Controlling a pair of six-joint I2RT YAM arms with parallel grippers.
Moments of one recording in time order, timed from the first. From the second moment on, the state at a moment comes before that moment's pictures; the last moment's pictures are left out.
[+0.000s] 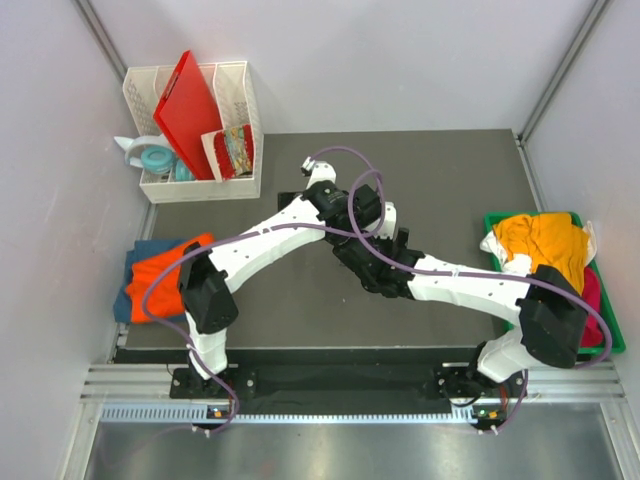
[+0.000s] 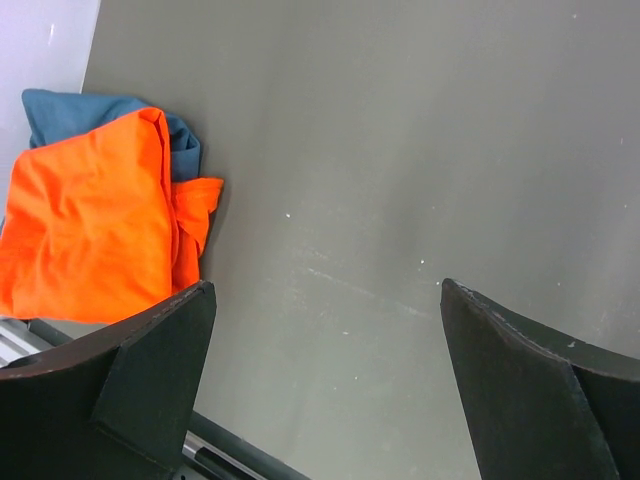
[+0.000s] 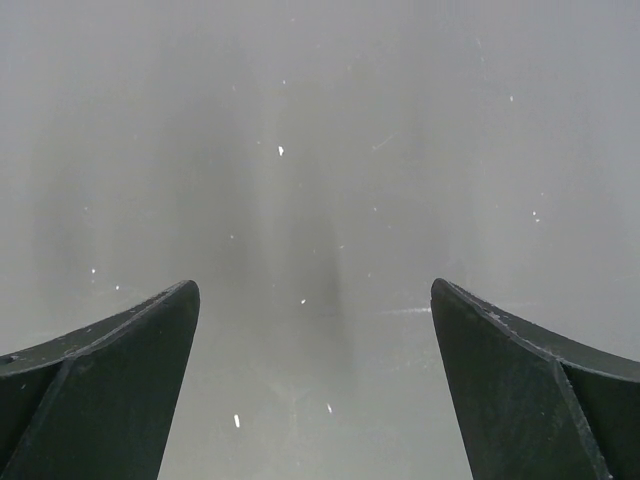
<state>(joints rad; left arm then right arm) -0.95 1.90 1.85 -1.44 -0.94 -1.07 1.04 1.48 1.02 -0.40 0.85 0.78</state>
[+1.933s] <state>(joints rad) -0.54 1.84 1.61 -0.62 -0.61 -0.28 1.00 1.51 1.20 -0.39 0.90 0.63</state>
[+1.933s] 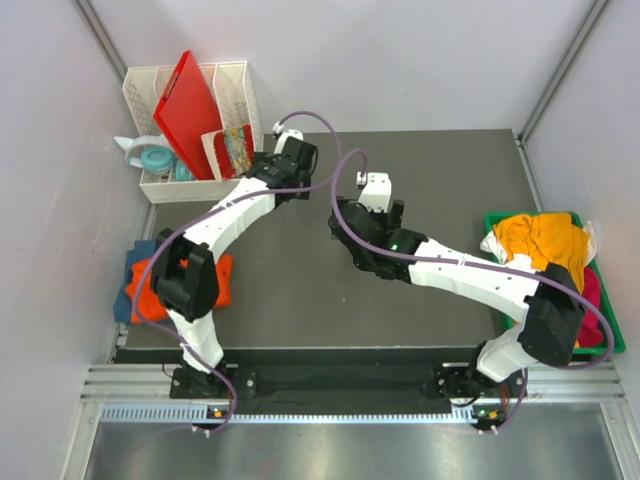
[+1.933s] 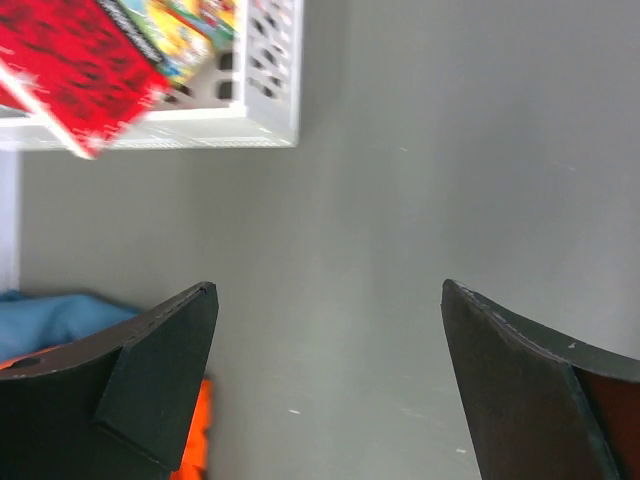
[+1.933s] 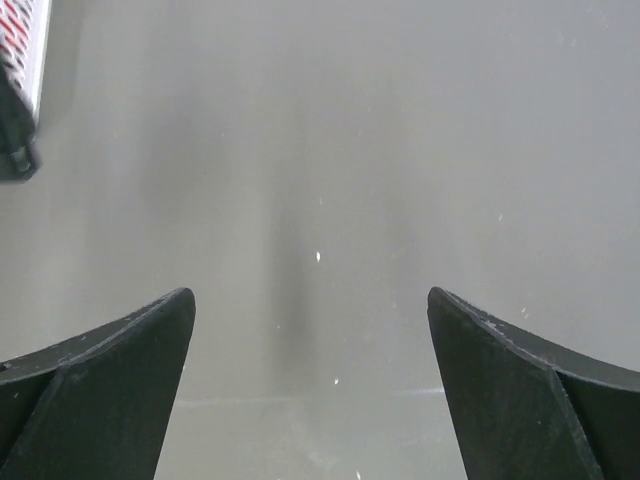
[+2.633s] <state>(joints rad) -0.07 1.32 1.34 -0.59 -0.42 -0.07 0.90 1.43 1.18 -0.43 0.88 0.57</state>
